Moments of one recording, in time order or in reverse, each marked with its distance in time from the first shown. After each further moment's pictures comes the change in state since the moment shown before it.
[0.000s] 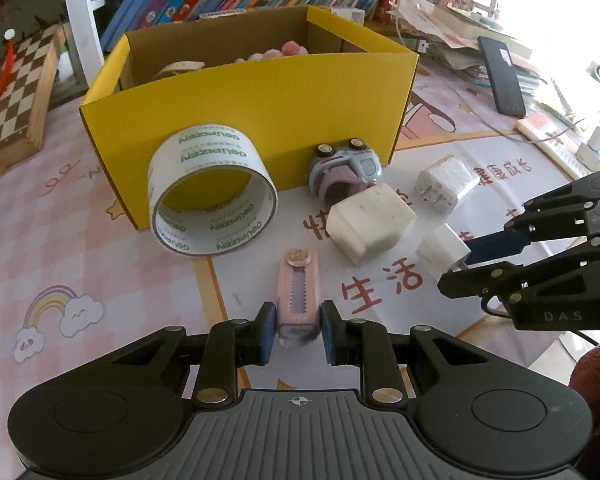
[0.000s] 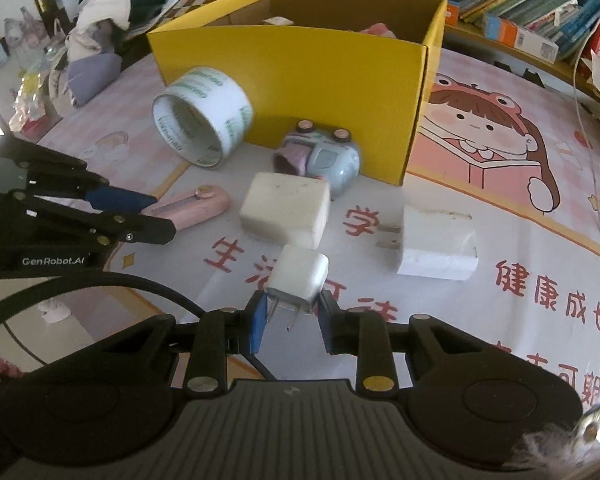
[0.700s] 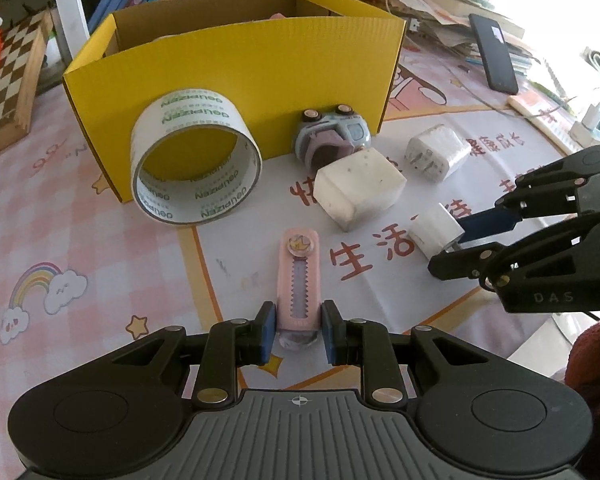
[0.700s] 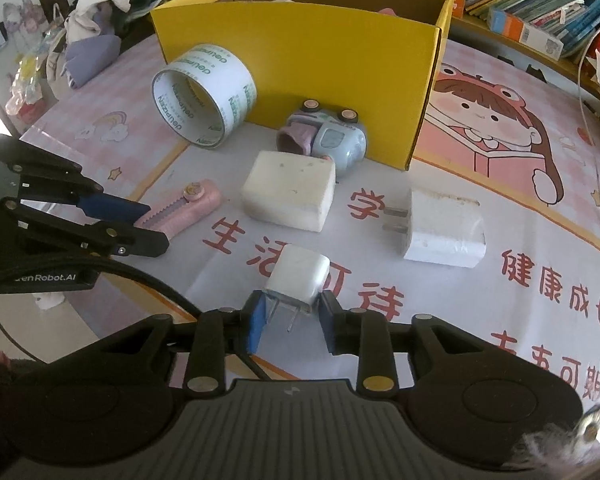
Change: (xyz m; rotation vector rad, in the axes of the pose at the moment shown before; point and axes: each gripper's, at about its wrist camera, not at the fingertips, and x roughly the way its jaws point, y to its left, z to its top) left arm 0.010 -0.003 -0.011 0.021 0.051 -0.022; right arm 0.009 0.005 -0.004 -0.021 0.034 -0.013
